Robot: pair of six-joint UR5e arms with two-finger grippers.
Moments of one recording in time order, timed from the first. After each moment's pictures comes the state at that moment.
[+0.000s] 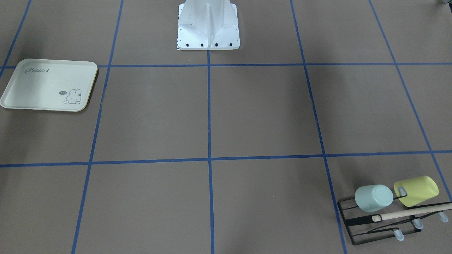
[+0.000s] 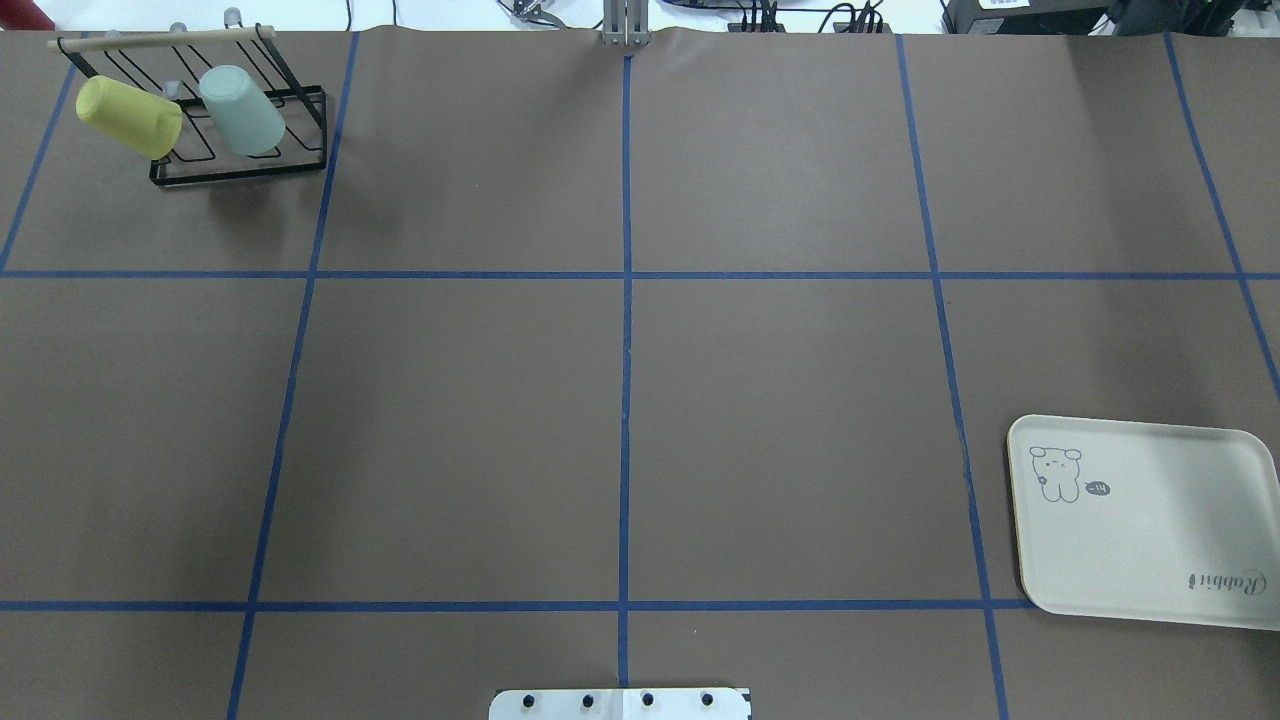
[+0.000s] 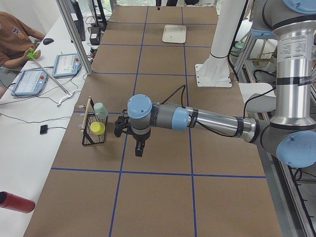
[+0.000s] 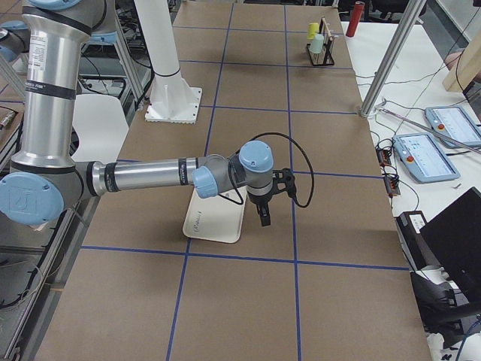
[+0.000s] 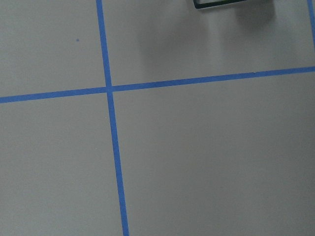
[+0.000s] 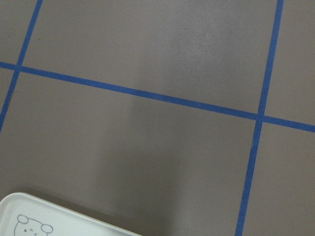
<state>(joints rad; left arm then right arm) -1.55 -1.51 -1.83 -1.52 -2.41 -0.06 1.39 -1.75 1.84 -1.33 2.35 0.11</state>
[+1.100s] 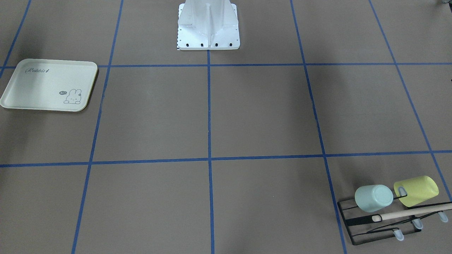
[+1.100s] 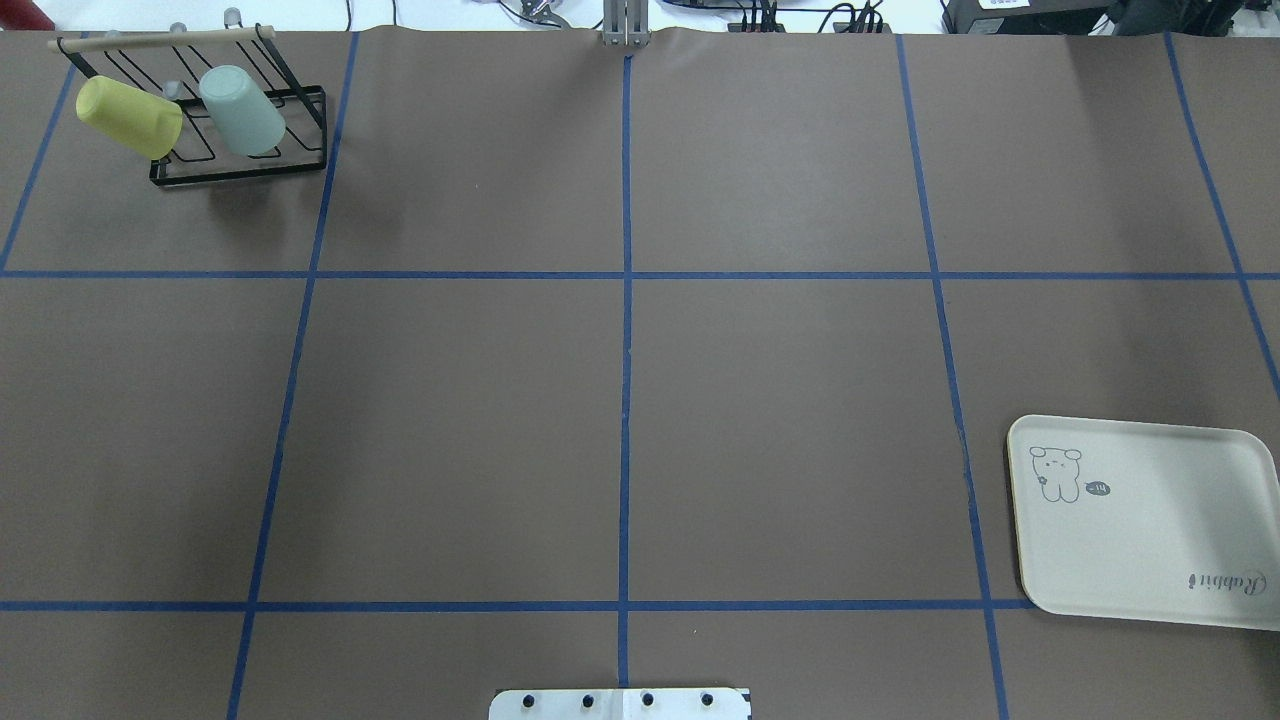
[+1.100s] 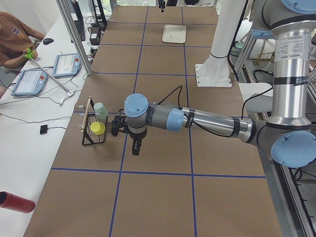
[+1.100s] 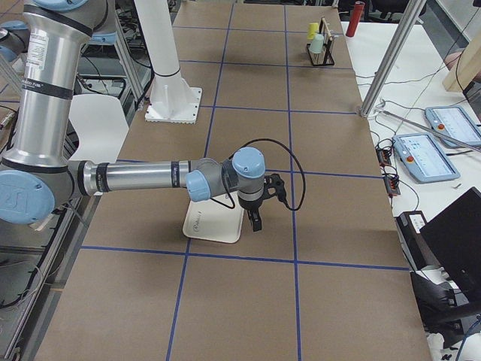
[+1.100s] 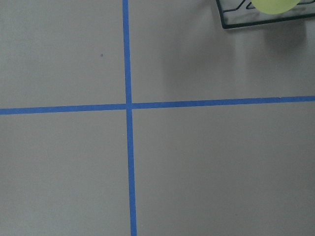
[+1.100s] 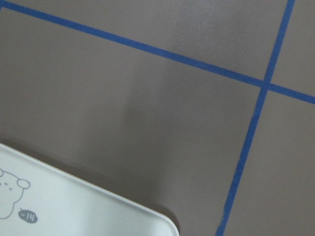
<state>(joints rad) -1.50 -1.52 -1.82 -1.59 -2.42 -0.13 1.36 -1.80 1.85 -1.32 2.35 0.06</state>
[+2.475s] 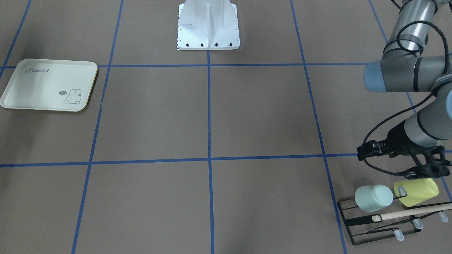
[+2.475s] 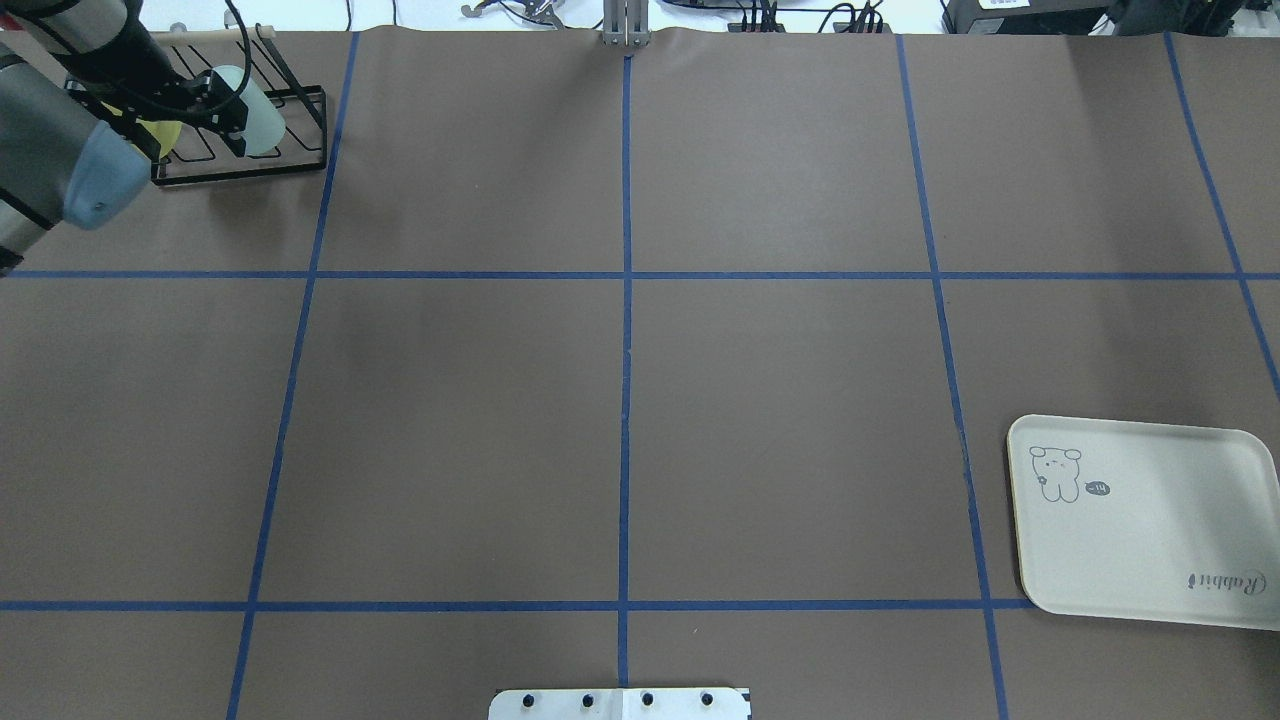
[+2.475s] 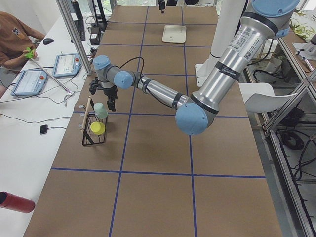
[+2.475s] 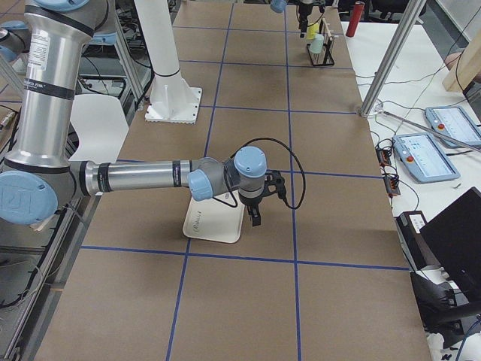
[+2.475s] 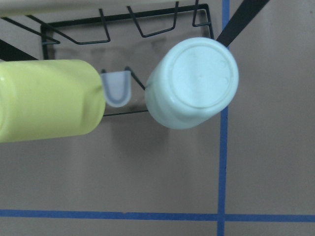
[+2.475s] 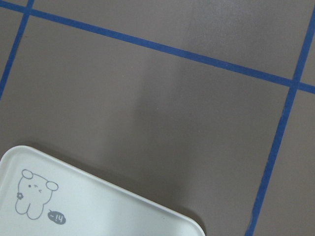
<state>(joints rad) -1.14 -2.14 -1.39 -1.59 -2.27 -0.64 1.34 -1.79 1.85 -1.31 2.40 0.11</state>
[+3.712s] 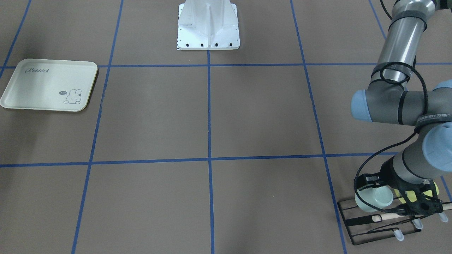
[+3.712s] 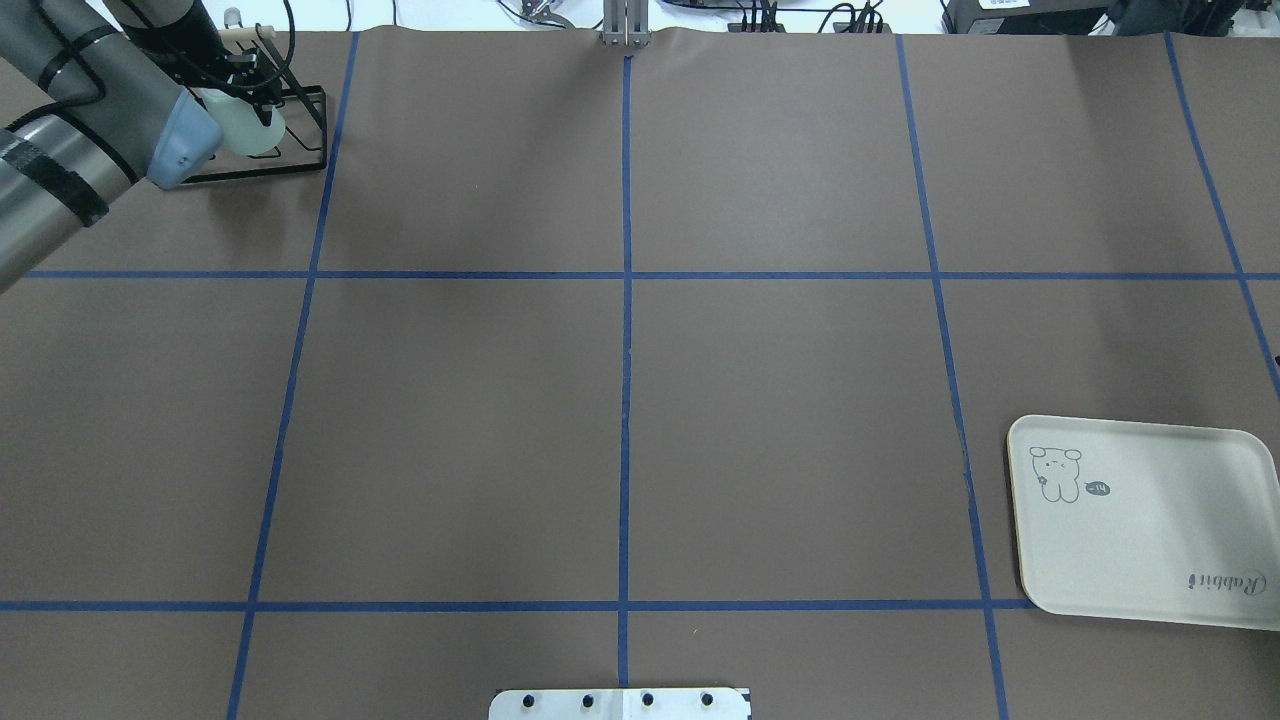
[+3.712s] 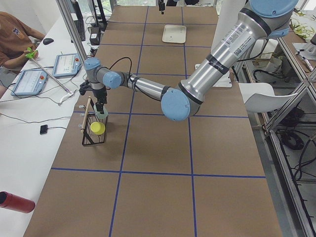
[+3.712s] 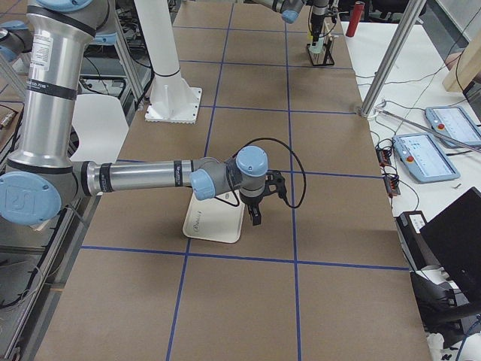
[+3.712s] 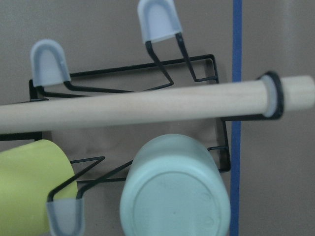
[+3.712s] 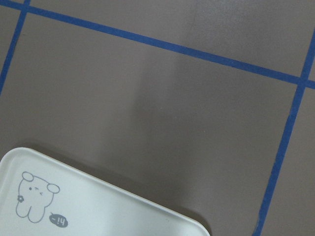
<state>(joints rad) -1.12 -2.30 -1.11 -1.68 -2.13 -0.60 1.32 -1.78 1.84 -1.31 2.39 0.12</state>
